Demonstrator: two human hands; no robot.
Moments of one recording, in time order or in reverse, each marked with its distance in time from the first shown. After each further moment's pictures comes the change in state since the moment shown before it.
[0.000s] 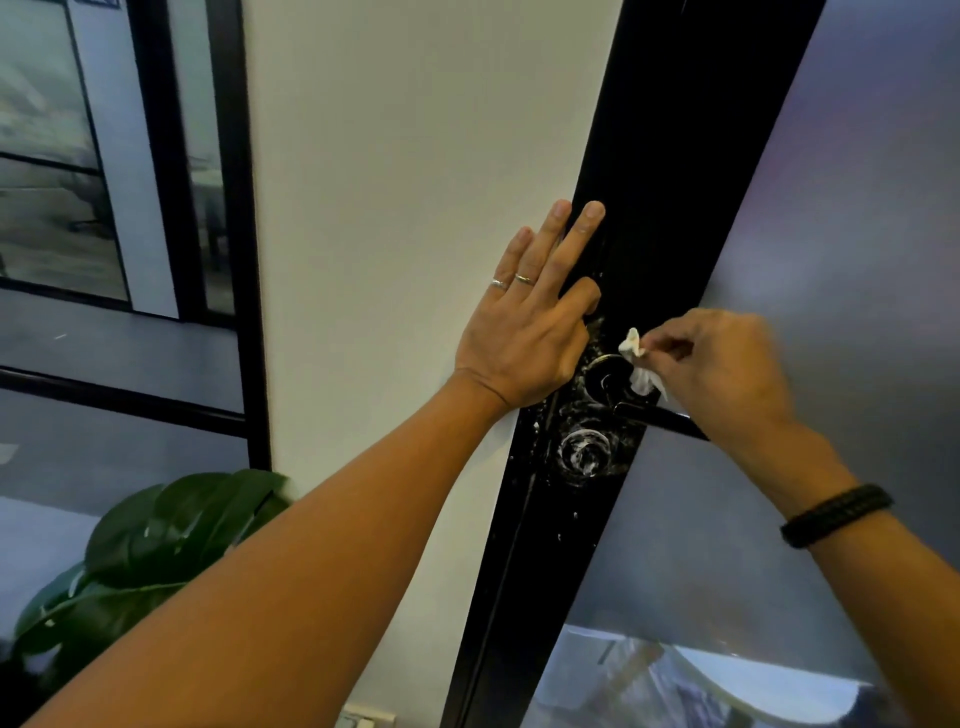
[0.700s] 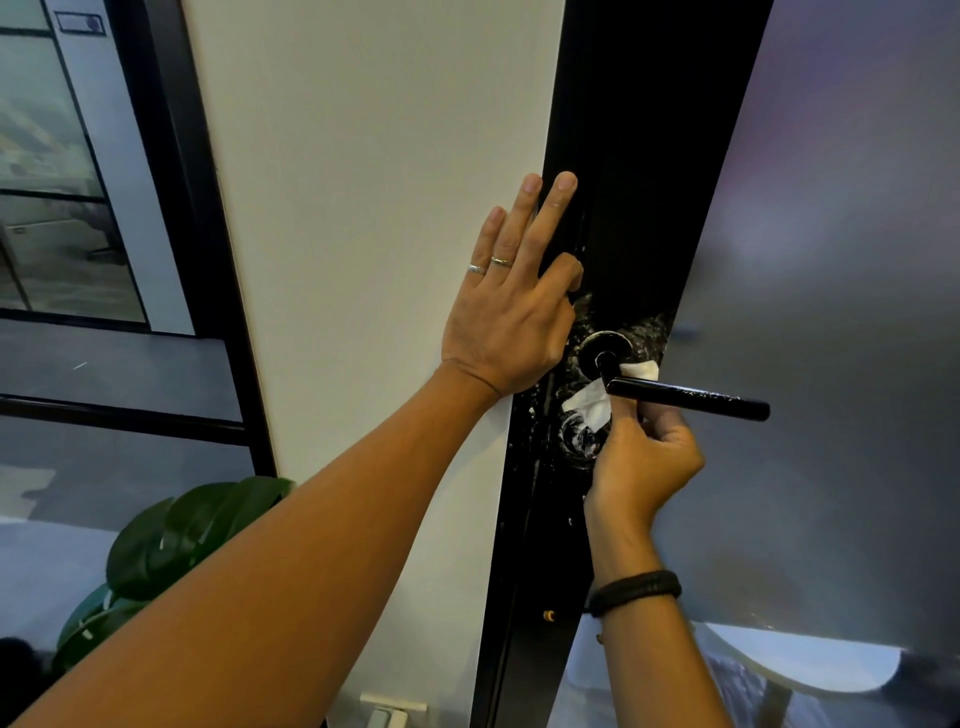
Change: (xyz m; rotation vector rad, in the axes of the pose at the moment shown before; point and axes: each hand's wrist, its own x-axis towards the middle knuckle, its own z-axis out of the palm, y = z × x) left_hand 0.003 0.002 0.000 -0.005 0.008 -0.027; right_hand -0.078 -0.042 0.116 0.985 0.759 0.883
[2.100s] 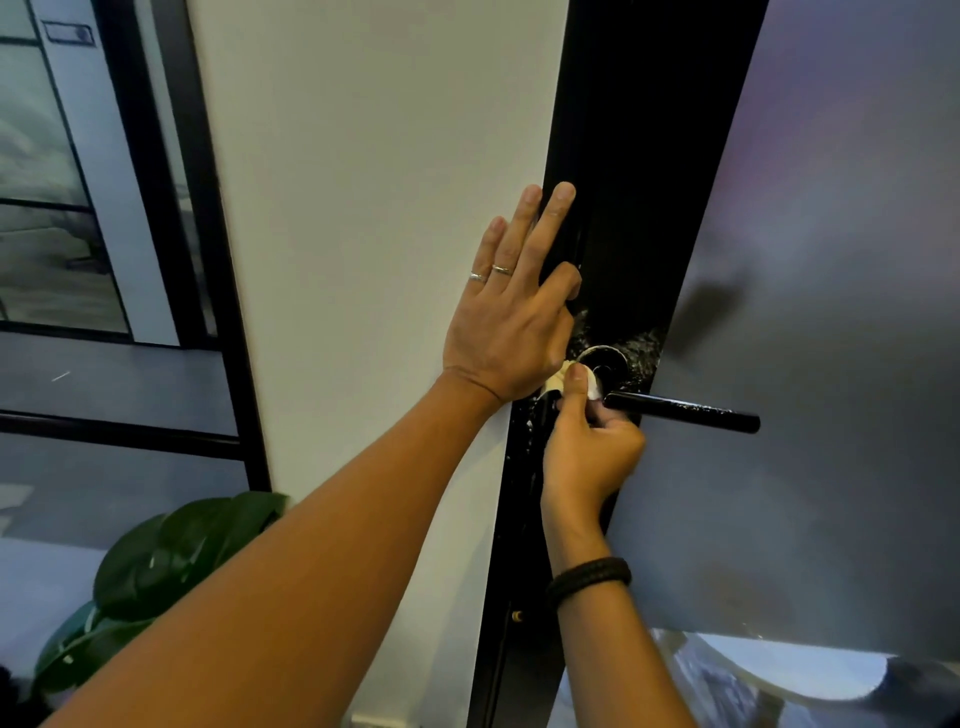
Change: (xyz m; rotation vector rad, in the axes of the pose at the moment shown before) left_hand 0.006 -0.001 -0.001 -0.016 0.015 0.010; right_hand -0.029 -0.005 0.036 -0.205 -0.025 -0.023
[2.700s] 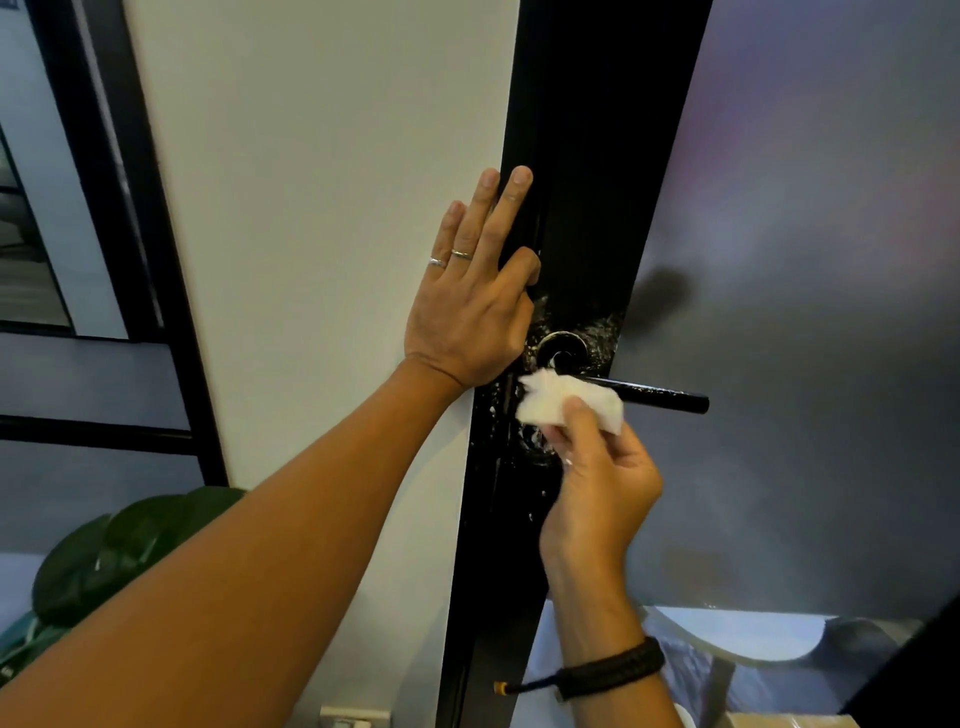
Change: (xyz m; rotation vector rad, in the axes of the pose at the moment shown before) left_hand 0.000 0.000 -0.002 -0.010 -0.020 -0.008; right_hand -0.018 -0.025 -0.061 0.403 -0.091 0.197
